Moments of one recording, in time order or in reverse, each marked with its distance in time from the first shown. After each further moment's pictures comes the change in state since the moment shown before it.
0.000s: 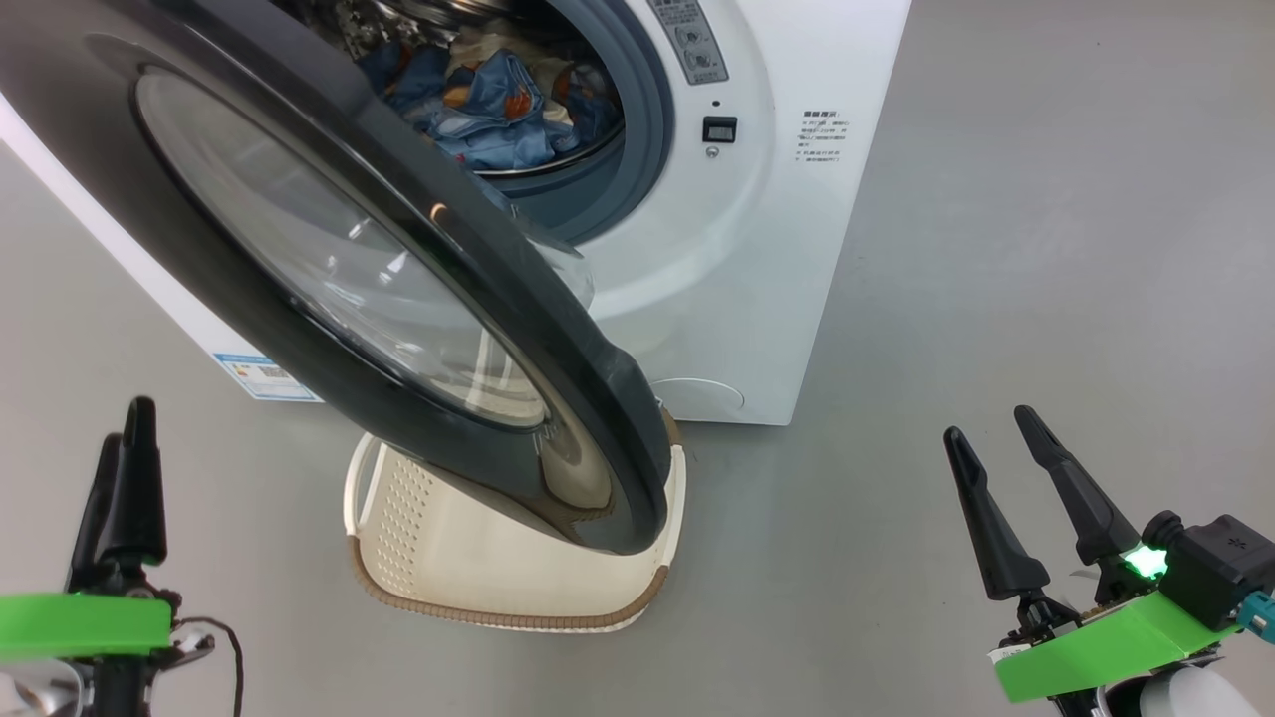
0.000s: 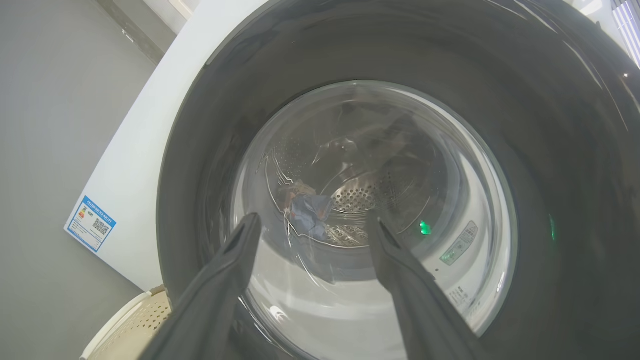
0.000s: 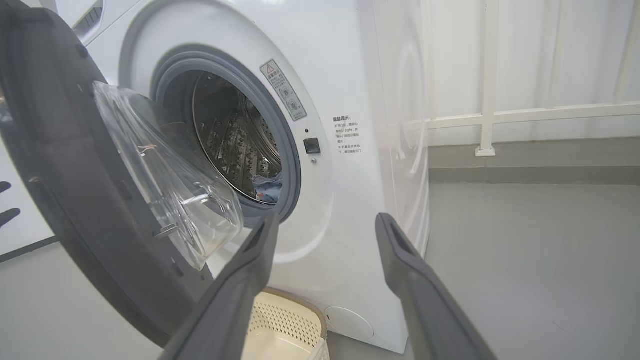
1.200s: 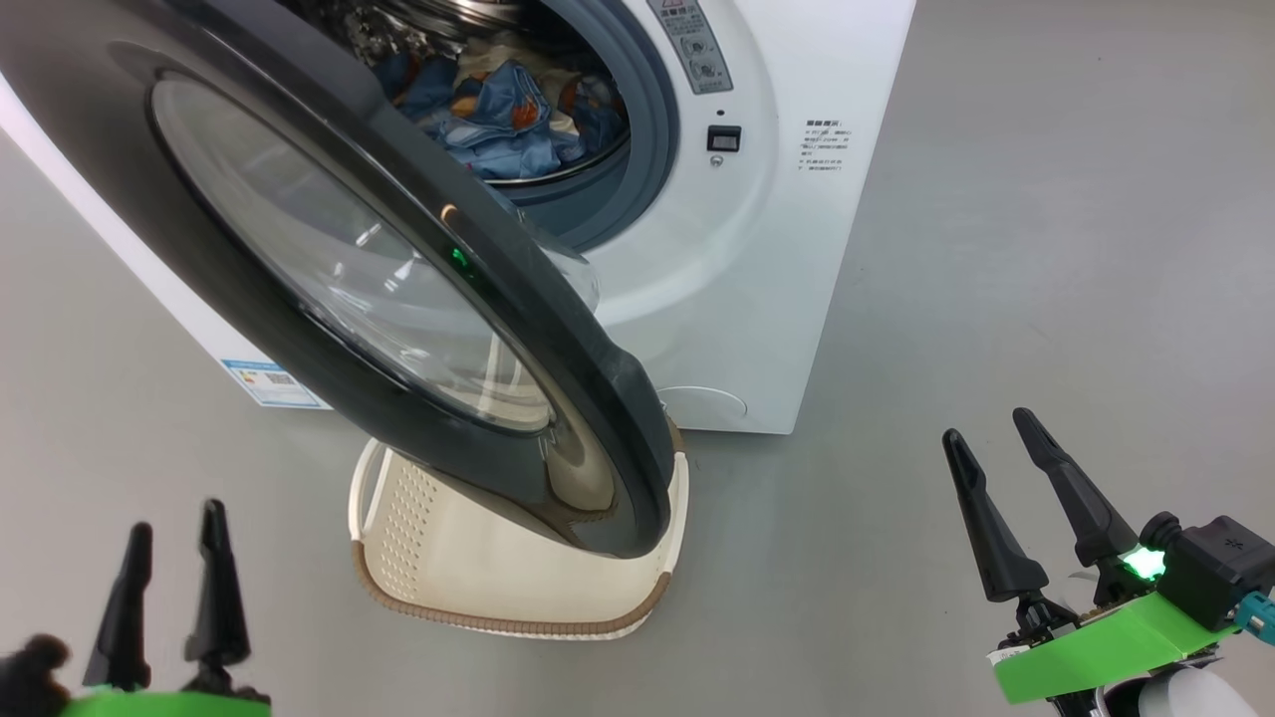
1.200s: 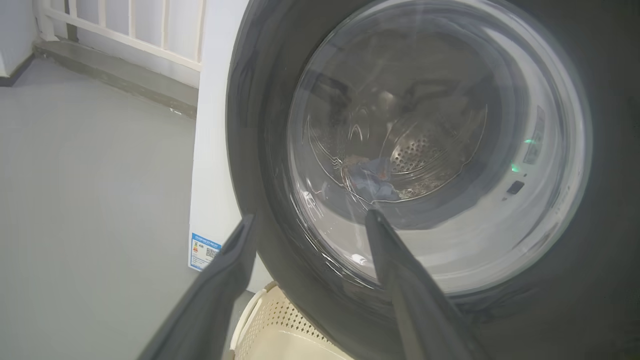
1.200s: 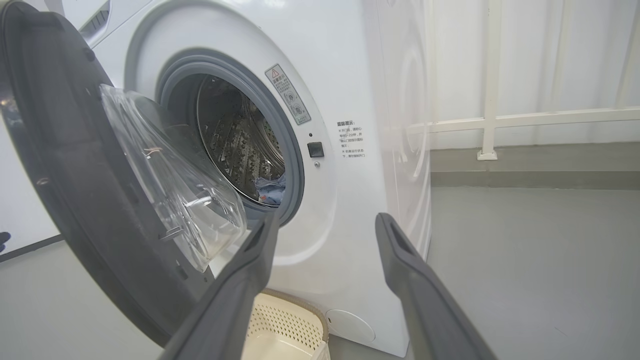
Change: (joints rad) left arm 0.128 -0.024 -0.060 0.049 0.478 0.031 -0.216; right arm 0.000 0.000 0.002 0.005 0.000 0.000 0.000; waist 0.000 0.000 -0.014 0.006
